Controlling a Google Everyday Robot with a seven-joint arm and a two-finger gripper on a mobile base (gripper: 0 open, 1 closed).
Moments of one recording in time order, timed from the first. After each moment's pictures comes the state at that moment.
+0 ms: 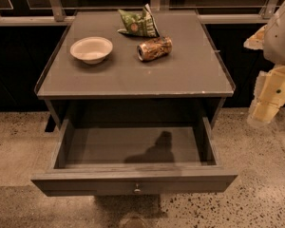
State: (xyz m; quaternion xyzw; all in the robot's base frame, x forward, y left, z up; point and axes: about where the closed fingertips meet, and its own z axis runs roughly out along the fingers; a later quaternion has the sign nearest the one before) arm 0.438 -0.217 0.976 -0.60 0.78 -0.03 0.16
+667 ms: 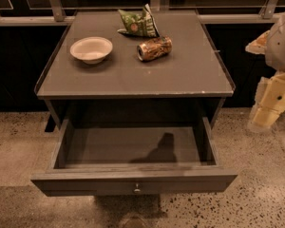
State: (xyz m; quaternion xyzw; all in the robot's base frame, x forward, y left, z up) arm 0.435 -0.219 0.969 -0.60 0.78 -0.03 0.17
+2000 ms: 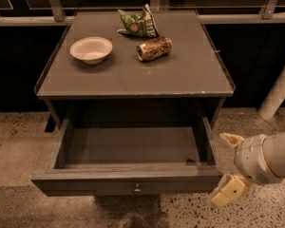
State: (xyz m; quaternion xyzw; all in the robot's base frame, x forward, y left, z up) arm 0.386 -0.199 0.753 -0.52 0.80 0.13 0.28
